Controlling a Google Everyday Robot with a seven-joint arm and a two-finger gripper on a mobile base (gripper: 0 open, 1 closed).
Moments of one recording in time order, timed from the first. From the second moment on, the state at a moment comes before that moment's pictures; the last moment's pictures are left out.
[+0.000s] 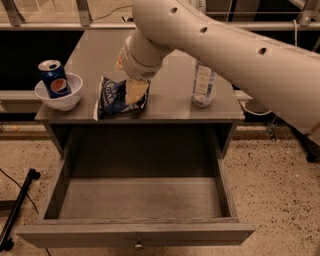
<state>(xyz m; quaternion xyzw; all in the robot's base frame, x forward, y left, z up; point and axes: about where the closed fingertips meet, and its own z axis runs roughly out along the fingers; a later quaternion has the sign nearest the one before) 0.639 0.090 0.891 -0.81 0.50 -0.06 0.31</state>
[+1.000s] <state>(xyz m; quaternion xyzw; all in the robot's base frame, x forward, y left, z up) 0.637 0.055 0.982 -0.79 0.53 0.02 0.31</state>
